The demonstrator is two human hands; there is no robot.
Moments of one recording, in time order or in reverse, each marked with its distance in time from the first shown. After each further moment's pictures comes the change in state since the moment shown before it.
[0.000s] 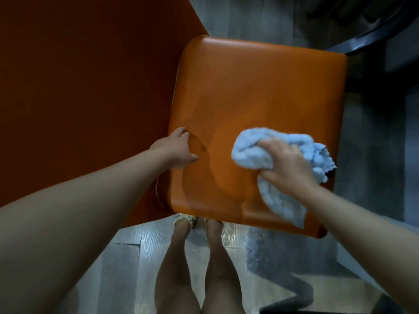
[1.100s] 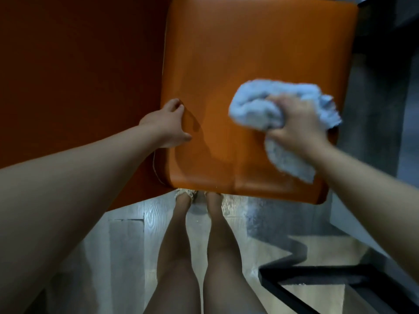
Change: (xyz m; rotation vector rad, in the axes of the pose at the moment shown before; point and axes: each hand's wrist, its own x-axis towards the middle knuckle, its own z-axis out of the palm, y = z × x) left_hand -0.006 -0.007 -0.002 0.168 0.038 0.051; right_hand 0.019 0.011 -0.008 0.019 0.057 0.041
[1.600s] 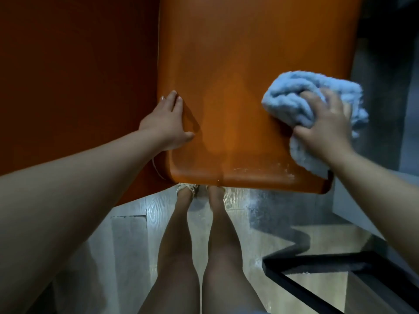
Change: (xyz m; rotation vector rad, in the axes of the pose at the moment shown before) left_hand -0.008 0.004 0.015 -0.071 0.037 0.016; right_hand -0.034 0.032 0.002 -0.069 0.077 0.306
